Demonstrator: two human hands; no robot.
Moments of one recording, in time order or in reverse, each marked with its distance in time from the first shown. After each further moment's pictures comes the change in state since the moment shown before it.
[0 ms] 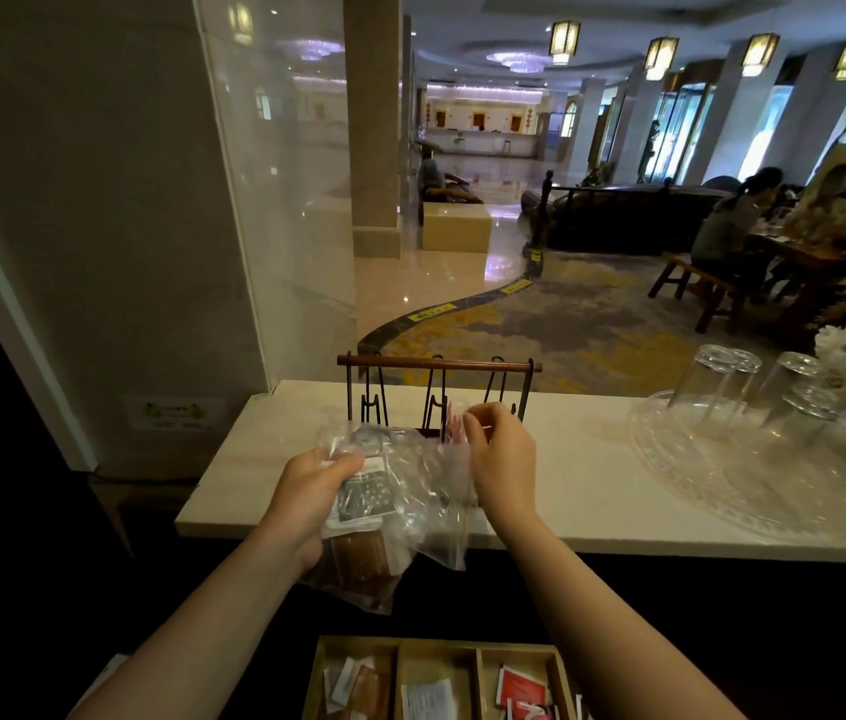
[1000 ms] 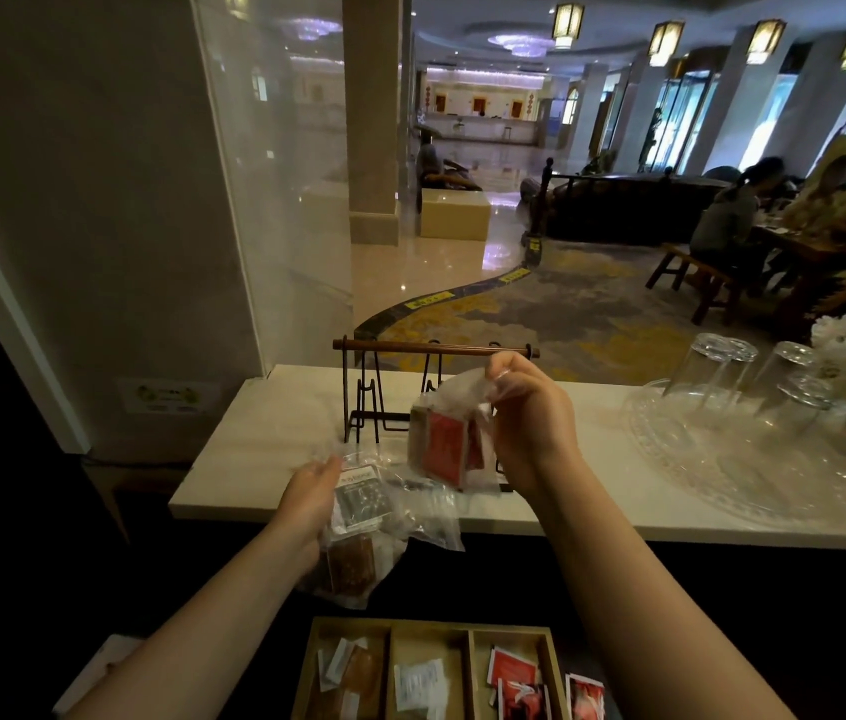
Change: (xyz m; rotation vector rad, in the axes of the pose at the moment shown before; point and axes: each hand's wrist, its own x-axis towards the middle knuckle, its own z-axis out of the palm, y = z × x) left_hand 0.018 -0.034 -0.002 0.096 0.077 -0.165; right_hand -0.003 -0.049 -0.050 0.993 -0.341 0.197
